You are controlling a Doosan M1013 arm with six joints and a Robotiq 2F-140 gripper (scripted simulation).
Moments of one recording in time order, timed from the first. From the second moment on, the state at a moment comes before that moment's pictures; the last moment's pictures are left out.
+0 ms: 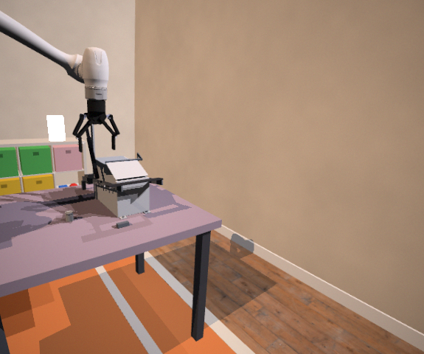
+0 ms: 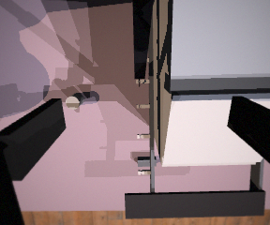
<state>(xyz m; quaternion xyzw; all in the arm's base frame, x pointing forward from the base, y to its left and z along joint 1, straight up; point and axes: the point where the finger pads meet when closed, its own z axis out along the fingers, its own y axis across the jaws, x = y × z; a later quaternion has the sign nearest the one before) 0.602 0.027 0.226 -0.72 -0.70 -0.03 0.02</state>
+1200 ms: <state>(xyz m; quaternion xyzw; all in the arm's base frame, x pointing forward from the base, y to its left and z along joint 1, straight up) 0.488 -0.007 0.223 -0.72 -0.69 0.00 0.00</state>
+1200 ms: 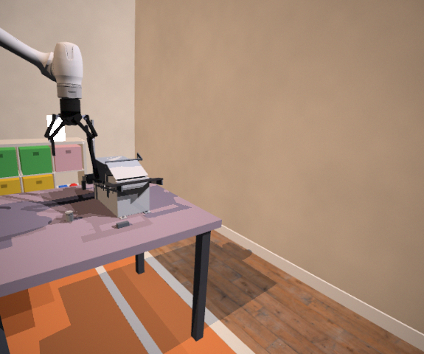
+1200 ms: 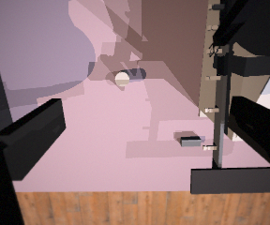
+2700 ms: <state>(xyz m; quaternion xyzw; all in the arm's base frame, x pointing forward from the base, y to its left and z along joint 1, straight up) 0.450 -0.019 0.164 -0.72 -0.69 0.00 0.00</state>
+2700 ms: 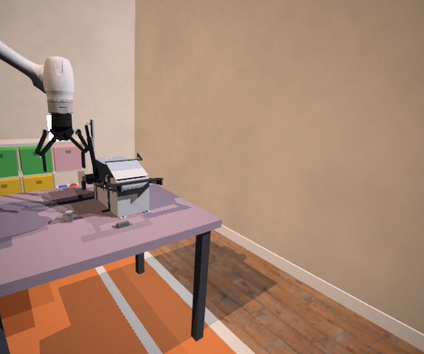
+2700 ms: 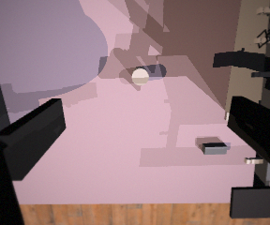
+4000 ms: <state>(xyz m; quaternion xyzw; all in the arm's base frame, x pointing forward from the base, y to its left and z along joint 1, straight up) 0.451 -0.019 0.042 -0.72 -0.69 0.00 0.00</state>
